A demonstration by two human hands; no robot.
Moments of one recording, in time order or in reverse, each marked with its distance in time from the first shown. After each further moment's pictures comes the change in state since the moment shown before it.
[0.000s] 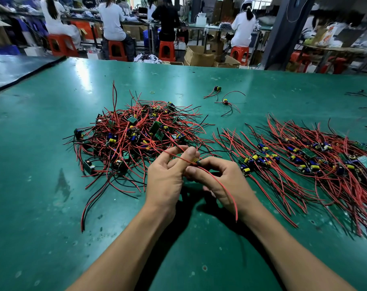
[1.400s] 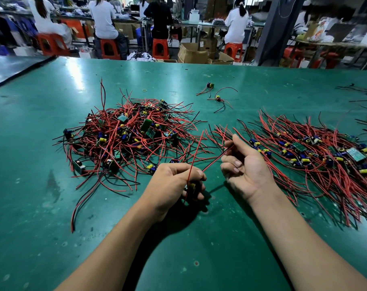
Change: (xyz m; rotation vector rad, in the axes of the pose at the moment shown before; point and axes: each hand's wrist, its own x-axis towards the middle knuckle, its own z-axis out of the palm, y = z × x) left_hand -0.006 -0.002 -0.003 0.453 -0.306 -0.192; right_hand 0.025 -0.006 -0.048 1.039 0.323 0.409
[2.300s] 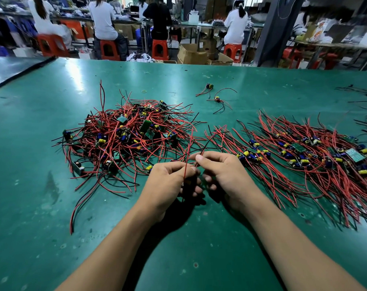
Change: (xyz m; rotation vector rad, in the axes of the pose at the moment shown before) left_hand 0.002 -0.001 0.001 -0.062 0.125 0.033; right_hand -0.004 0.033 -0.003 -0.783 -0.164 -0.141
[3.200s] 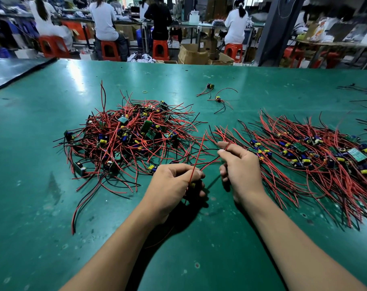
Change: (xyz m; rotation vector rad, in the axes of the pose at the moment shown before) left_hand -0.001 -0.003 0.002 0.030 -0.022 -0.017; right_hand 0.013 0.004 -0.014 -0.053 0.409 -0.145
